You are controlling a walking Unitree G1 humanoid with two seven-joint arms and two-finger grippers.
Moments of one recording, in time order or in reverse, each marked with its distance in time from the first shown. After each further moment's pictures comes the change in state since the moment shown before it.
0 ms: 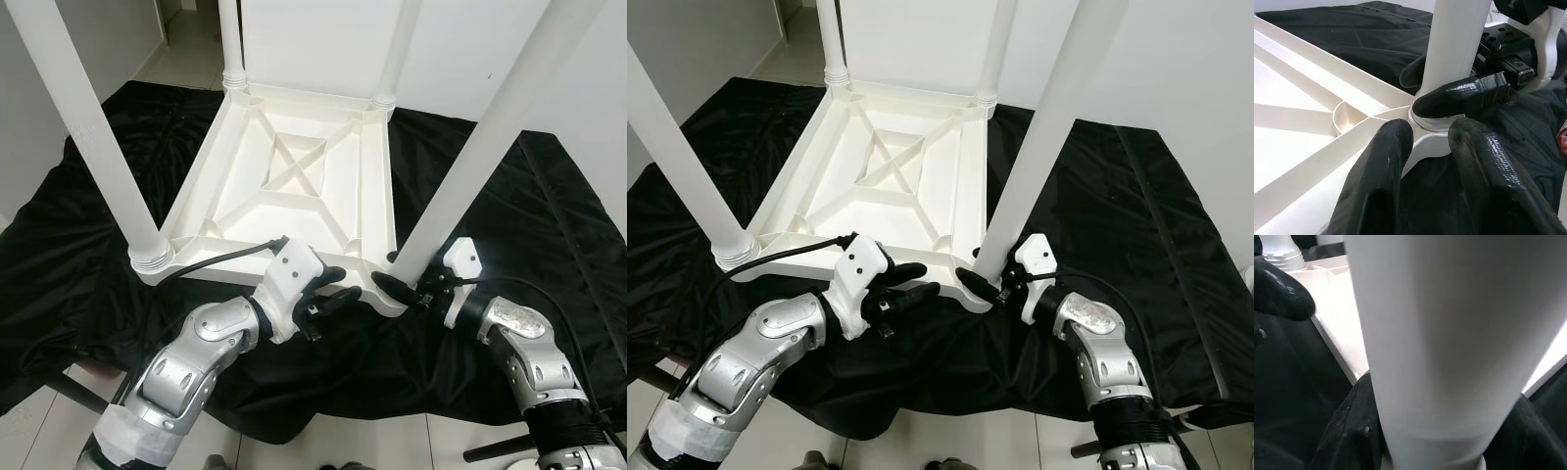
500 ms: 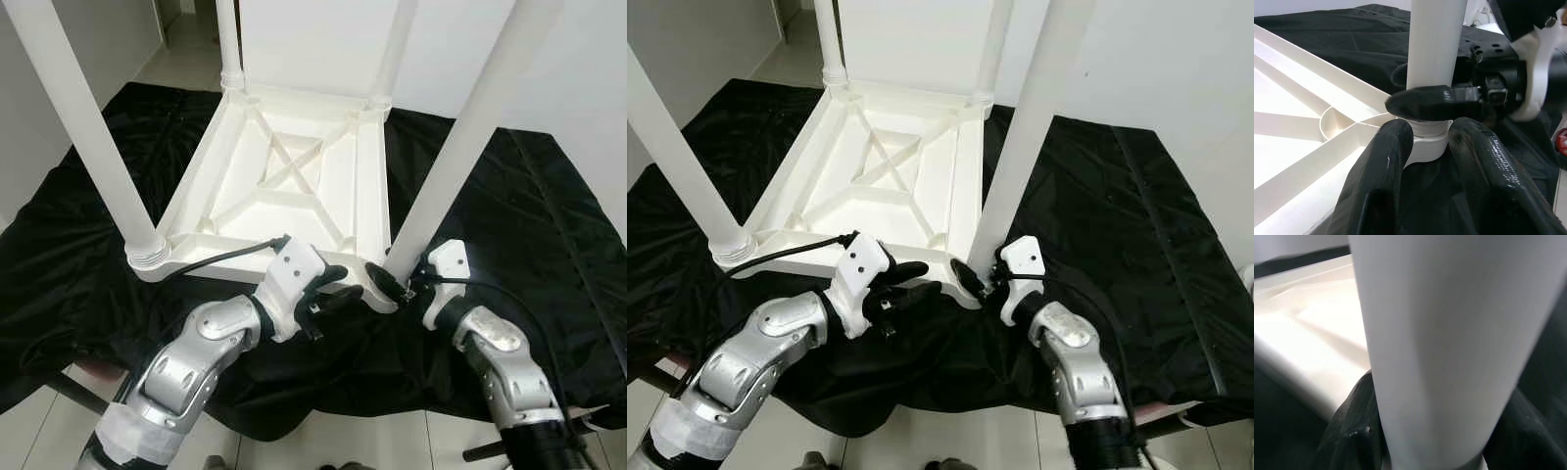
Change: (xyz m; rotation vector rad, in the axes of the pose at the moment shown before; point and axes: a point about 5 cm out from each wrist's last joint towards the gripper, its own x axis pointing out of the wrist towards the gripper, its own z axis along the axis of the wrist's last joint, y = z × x) left arm 0.001 0.000 0.001 0.002 -0.004 -0.004; right arm 0.014 0.028 0.002 0.103 -0.046 -0.422
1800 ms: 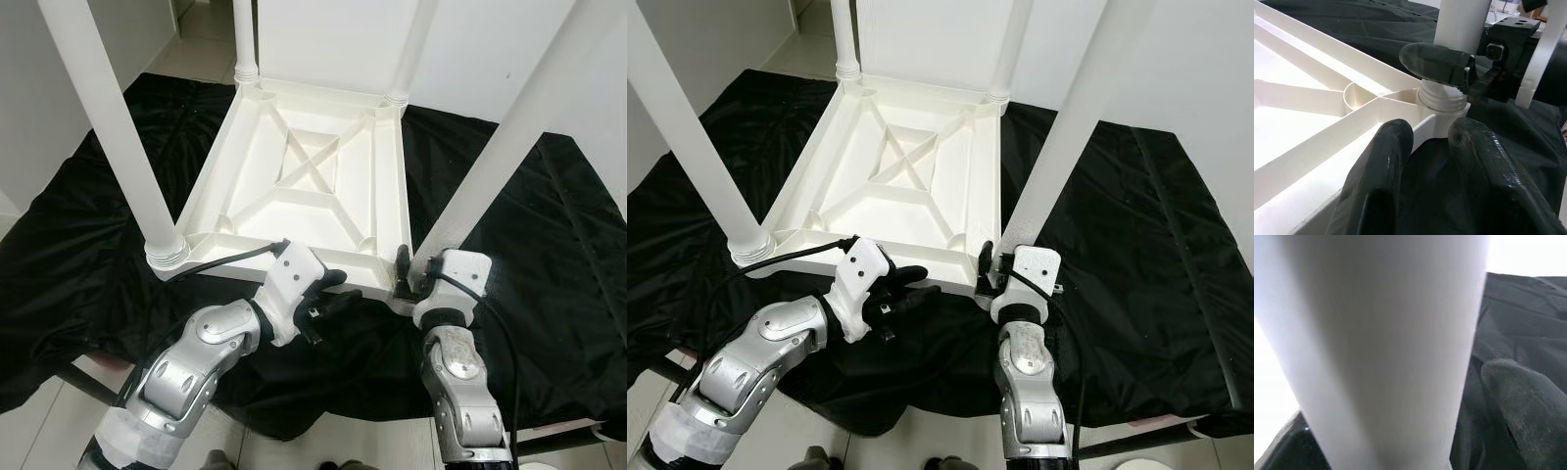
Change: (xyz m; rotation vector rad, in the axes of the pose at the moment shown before) left arm -0.002 -0.002 -0.005 -0.010 0.013 0.002; right arm -0.015 0.004 0.007 0.078 -0.069 -0.540
